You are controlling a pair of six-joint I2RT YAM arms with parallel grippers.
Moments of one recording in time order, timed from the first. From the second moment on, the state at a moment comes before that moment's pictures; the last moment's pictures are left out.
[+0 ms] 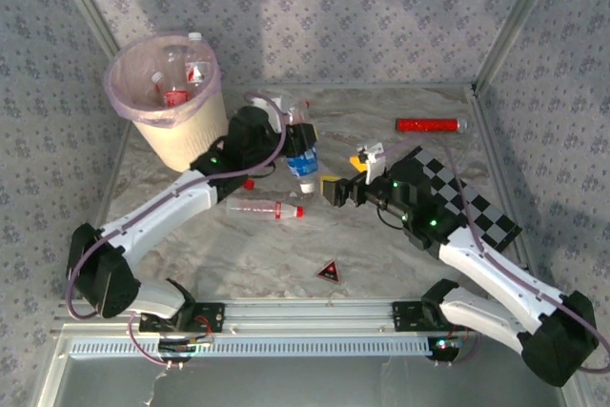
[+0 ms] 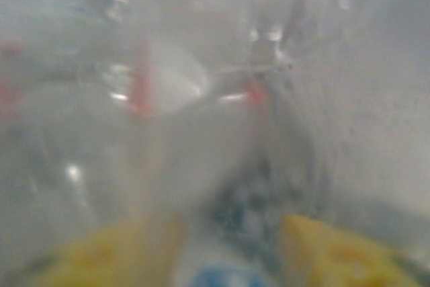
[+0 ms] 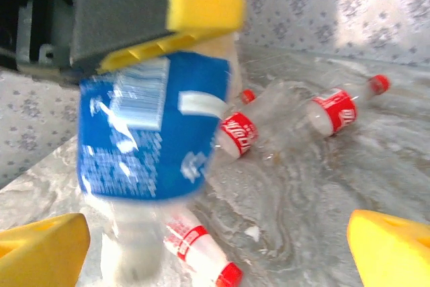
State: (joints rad) left arm -0.69 1.39 1.22 -0.16 0.11 -0.66; right arm 0.64 0.92 0.68 0.01 -0.17 0.22
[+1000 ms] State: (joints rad) left arm 0.14 1.80 2.00 -0.76 0.19 -0.08; right arm 0.62 0.79 0.68 -0.25 -0.12 0.19
